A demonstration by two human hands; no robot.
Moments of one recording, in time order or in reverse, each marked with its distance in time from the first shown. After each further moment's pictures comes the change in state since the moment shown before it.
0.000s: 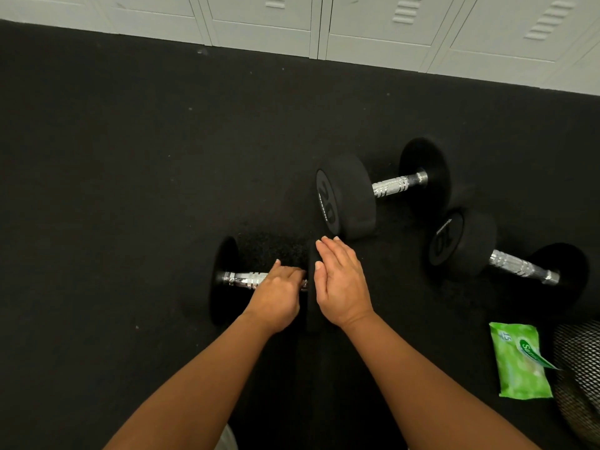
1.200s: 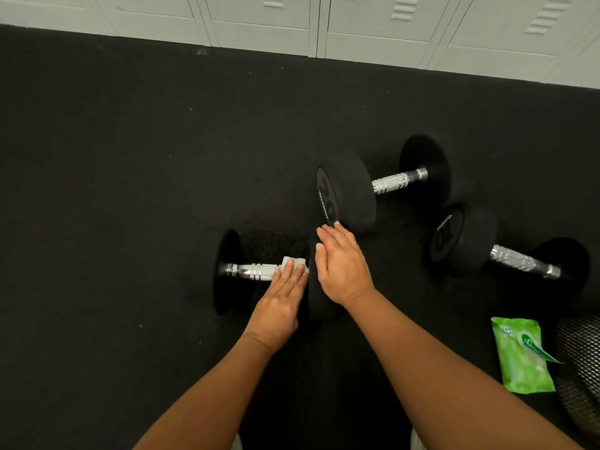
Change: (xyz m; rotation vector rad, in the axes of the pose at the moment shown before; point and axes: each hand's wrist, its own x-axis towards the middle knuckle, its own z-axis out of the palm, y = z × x) left_hand -0.028 0.001 0.019 0.132 0.073 0.112; right_hand 0.023 0.002 -0.005 0.003 -0.030 0.023
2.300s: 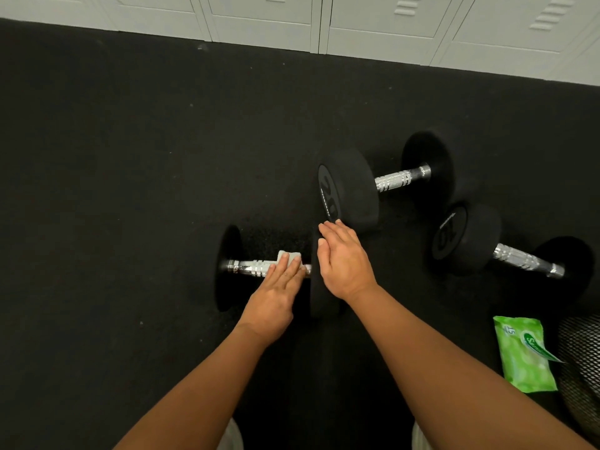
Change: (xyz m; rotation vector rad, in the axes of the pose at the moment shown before) left_hand 0.000 -0.013 -0.006 -0.092 -0.042 -0.056; right_hand 0.004 0.000 -0.001 0.045 -0.045 0.012
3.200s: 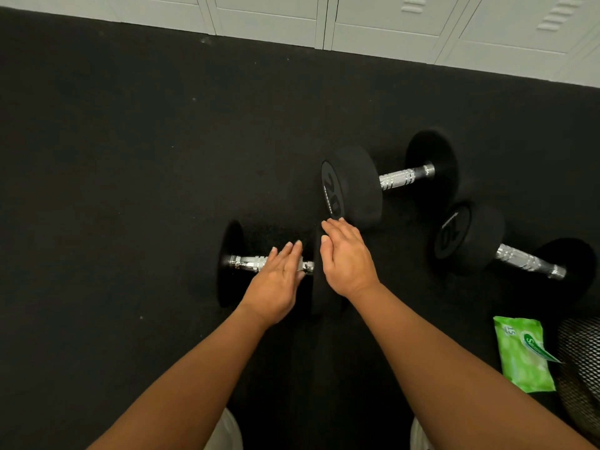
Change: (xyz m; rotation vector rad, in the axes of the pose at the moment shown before) left_hand 0.020 -0.006 -0.008 -0.087 -0.017 -0.028; right_hand 0.000 0.000 0.001 0.012 -0.002 0.018
